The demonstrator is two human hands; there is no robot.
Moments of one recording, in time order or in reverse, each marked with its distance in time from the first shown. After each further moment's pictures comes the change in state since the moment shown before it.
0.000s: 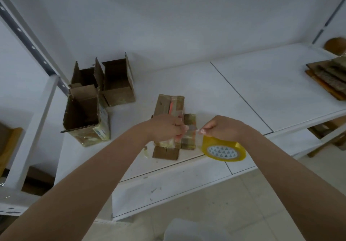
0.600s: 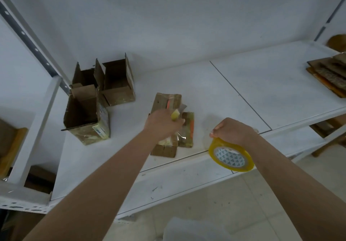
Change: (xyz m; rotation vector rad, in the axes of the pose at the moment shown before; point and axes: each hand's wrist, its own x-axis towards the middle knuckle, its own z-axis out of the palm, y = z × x) left_hand 0.013 0.011 0.021 0.015 0.356 -0.330; right_hand -0.013 0.021 0.006 0.106 0.079 0.230
